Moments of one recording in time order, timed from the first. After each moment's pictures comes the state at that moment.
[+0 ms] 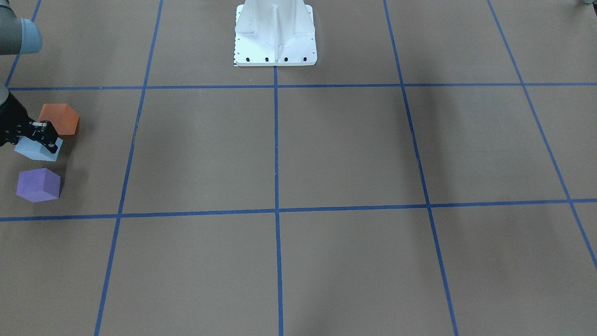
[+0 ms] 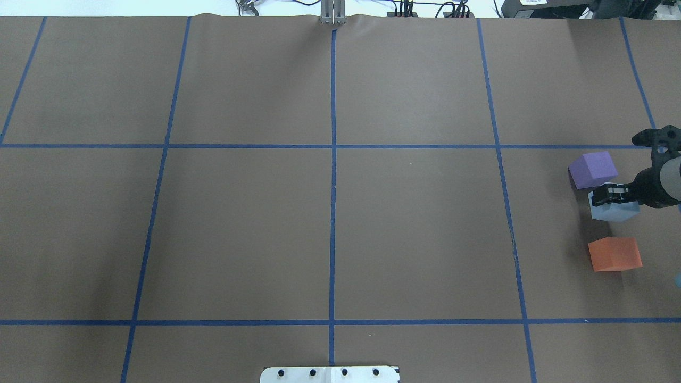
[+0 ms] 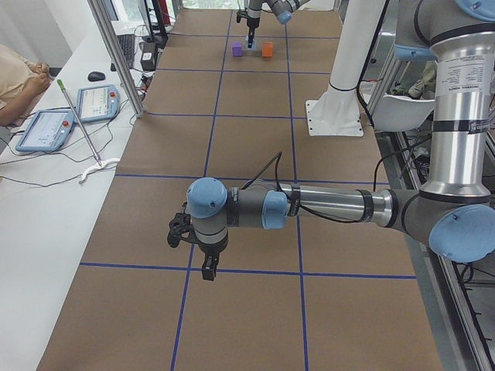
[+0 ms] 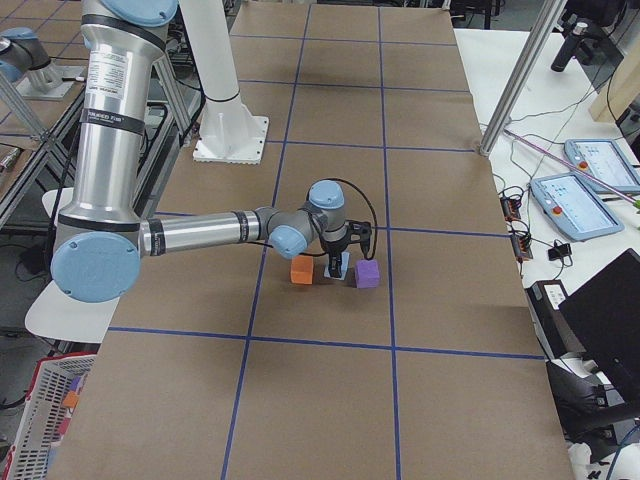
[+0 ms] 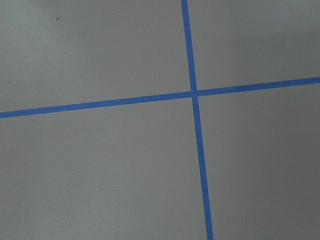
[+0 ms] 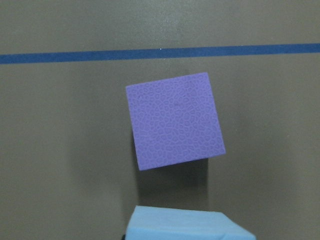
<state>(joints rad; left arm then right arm) -1.62 -1.54 -1.68 -1.52 -2.33 0.13 0.92 -1.72 1.76 -1.00 2.02 0.90</state>
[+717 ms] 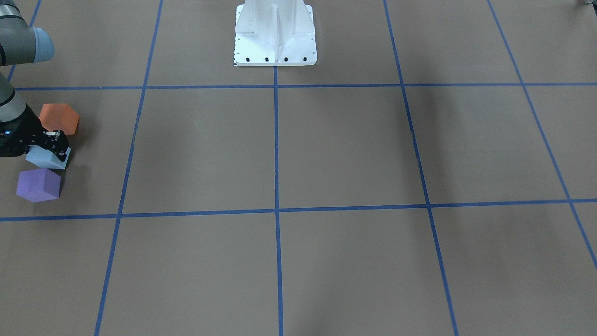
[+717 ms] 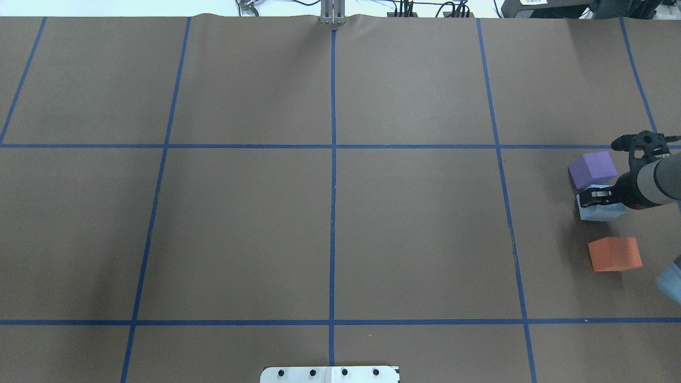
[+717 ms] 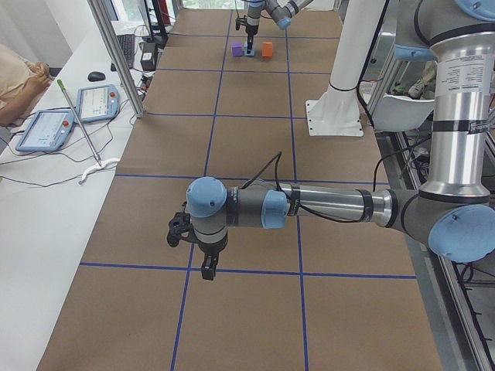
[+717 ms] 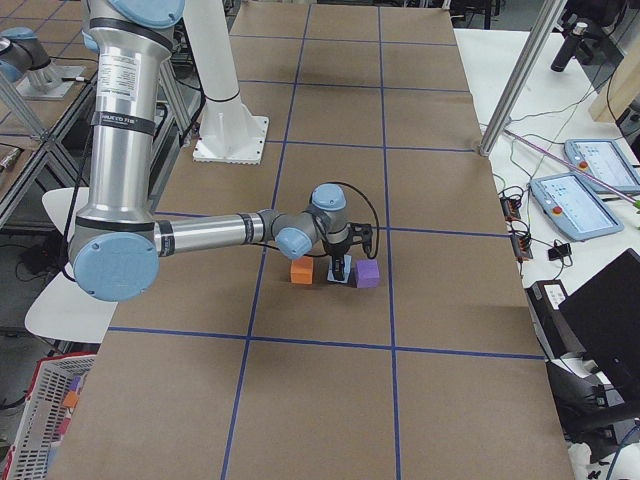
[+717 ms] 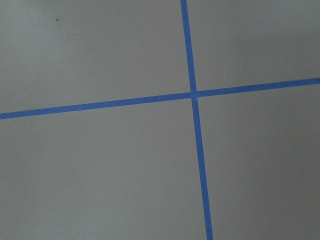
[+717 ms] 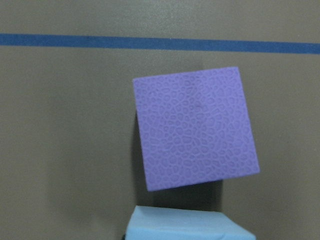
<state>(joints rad) -1.62 -1.54 -1.68 -1.52 -2.33 0.13 0.87 -1.70 1.73 -0.99 1.97 0.88</state>
